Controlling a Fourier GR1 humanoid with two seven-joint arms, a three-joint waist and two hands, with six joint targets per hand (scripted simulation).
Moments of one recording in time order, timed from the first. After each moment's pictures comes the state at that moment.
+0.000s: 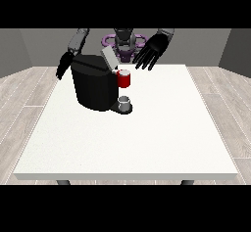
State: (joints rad) left arm -1.15 0.41 0.07 -0.67 -0.90 -0.25 -0.25; right arm -0.40 -0.11 -0.15 -1.14 0.14 -0.20 -0.02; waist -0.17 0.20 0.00
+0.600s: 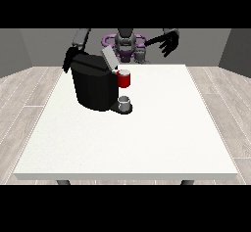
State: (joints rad) left arm -0.81 0.10 0.36 -0.67 -0.49 -0.27 -0.34; right arm -0.17 -0.11 -0.18 -1.08 0.13 -0.20 -0.06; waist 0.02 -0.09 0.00
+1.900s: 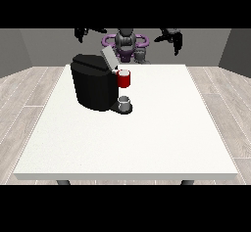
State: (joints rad) left arm -0.43 0.01 0.28 -0.93 -0.26 -0.31 -0.21; right arm -0.36 -0.19 -0.14 -1.27 0.05 0.00 0.06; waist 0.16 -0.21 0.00
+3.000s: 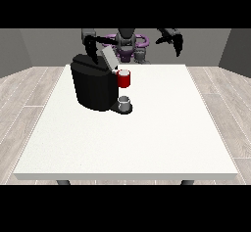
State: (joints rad) left arm -0.26 0.03 0.14 -1.35 -0.13 -0.25 -0.11; right arm -0.60 -0.16 -0.16 -1.07 -0.04 0.01 0.09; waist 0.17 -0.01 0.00
